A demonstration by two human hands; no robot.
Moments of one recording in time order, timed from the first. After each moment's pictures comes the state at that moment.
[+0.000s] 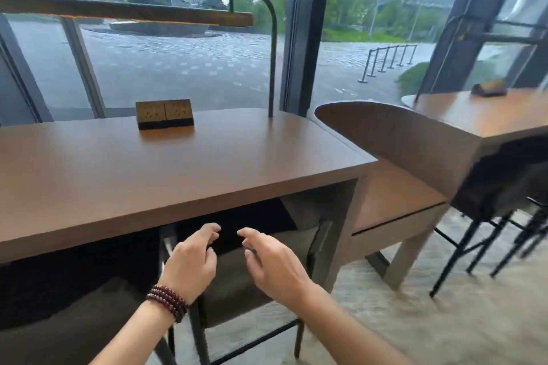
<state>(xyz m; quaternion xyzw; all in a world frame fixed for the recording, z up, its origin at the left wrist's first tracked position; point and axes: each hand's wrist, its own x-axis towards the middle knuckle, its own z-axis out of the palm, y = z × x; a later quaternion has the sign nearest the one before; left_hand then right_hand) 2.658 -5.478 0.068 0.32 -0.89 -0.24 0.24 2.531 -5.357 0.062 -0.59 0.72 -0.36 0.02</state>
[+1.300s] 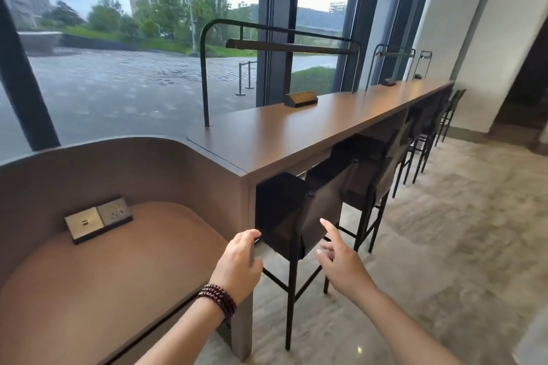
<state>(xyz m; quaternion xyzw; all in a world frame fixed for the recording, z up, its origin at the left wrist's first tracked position) 1.880 -5.096 0.066 0.07 -0.92 -0.34 0.17 1.794 -4.893 0.060 -0.18 0.91 -0.38 0.03</state>
